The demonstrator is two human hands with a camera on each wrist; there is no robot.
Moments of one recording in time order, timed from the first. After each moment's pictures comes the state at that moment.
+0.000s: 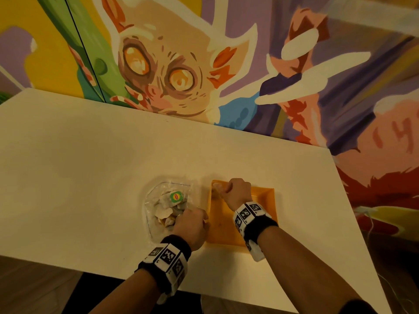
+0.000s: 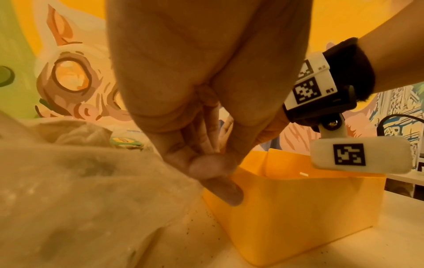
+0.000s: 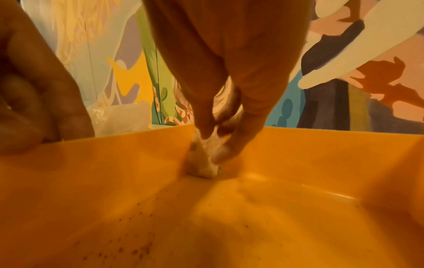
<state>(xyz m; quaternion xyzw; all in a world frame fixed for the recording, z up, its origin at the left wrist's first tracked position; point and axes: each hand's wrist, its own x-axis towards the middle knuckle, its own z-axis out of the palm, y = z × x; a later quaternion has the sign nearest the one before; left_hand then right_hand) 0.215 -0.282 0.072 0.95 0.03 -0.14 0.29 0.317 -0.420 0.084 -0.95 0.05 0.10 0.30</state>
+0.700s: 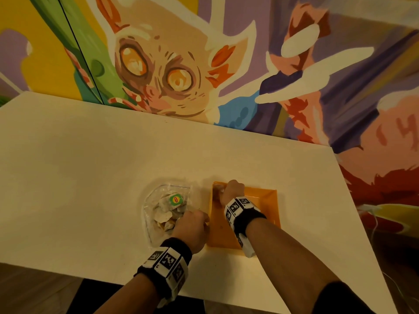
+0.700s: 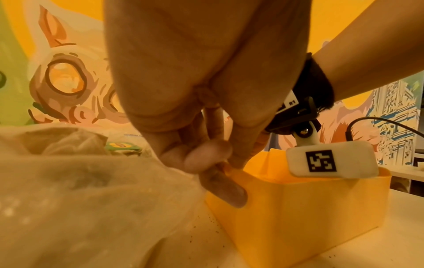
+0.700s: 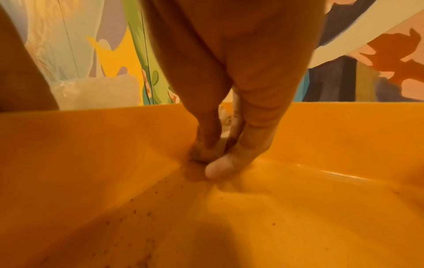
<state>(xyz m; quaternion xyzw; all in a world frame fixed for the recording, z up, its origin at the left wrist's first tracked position) 0.222 -0.281 0.068 0.95 0.01 -0.16 0.27 0.329 -0.397 0.085 -0.95 0.13 0.19 0.21</state>
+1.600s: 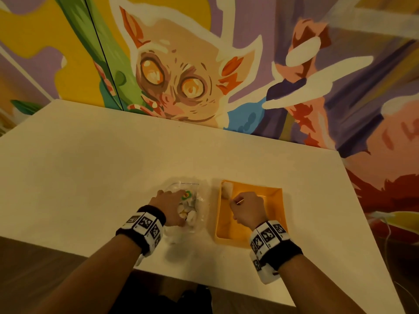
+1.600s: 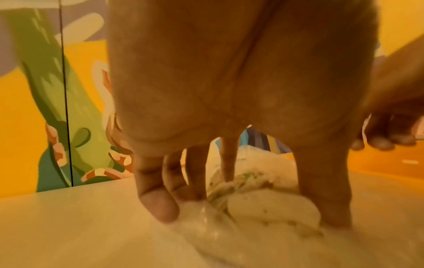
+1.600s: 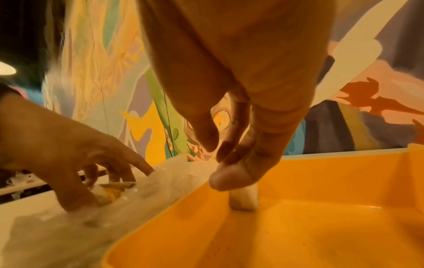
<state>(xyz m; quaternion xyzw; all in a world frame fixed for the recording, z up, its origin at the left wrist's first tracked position) 0.233 -0.186 0.098 0.96 0.02 -0.26 0.09 0.254 -0.426 0.111 -0.92 0.06 0.14 0.36</state>
